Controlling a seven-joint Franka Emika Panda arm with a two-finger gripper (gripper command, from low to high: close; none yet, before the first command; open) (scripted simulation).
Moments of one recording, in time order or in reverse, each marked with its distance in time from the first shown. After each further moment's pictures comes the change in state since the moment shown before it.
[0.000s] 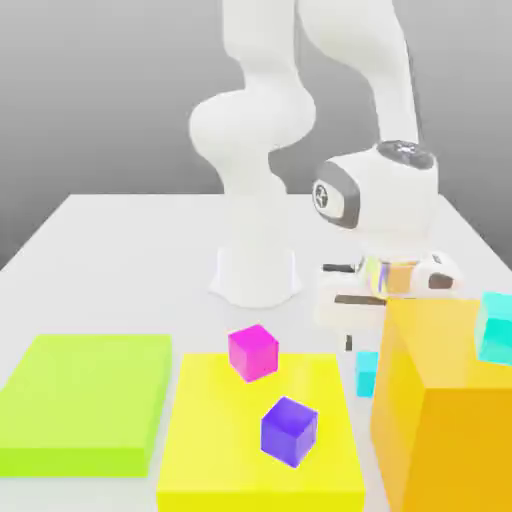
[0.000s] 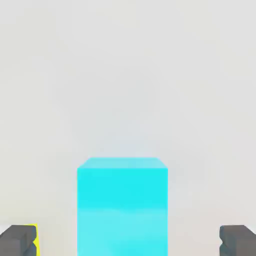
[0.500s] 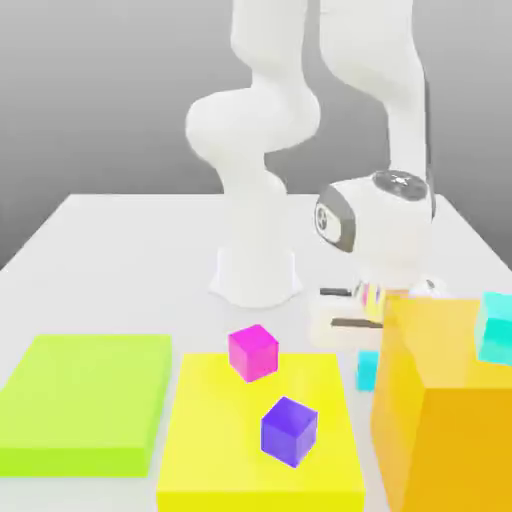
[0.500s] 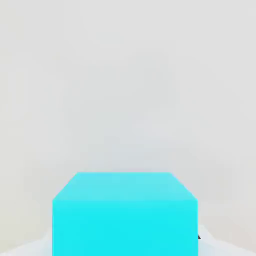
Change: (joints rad) arm -0.049 -0.042 0.026 -0.009 -0.081 -0.032 0.057
